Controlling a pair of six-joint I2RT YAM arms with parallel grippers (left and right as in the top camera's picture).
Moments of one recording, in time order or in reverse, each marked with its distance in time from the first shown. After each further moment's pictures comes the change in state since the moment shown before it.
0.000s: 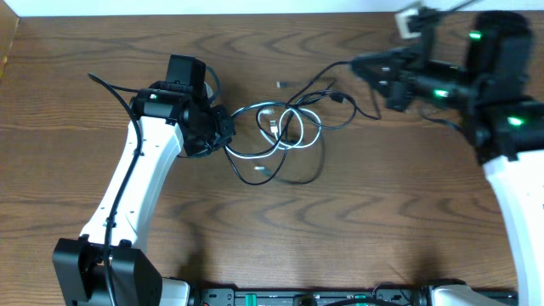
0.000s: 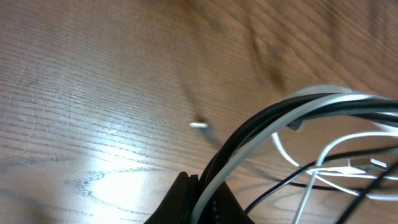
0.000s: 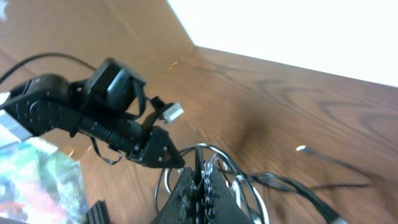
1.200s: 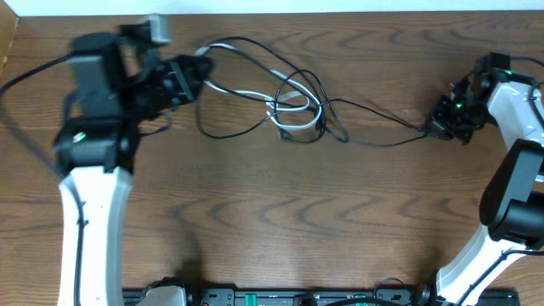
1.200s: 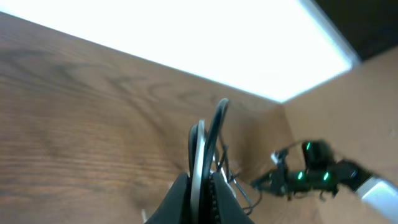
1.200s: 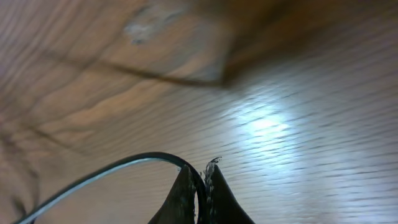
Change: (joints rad) left arm 0.233 -0.288 0.056 0.445 0.393 0.107; right arm -0.350 0.653 -0.001 -0.392 0.545 0.122
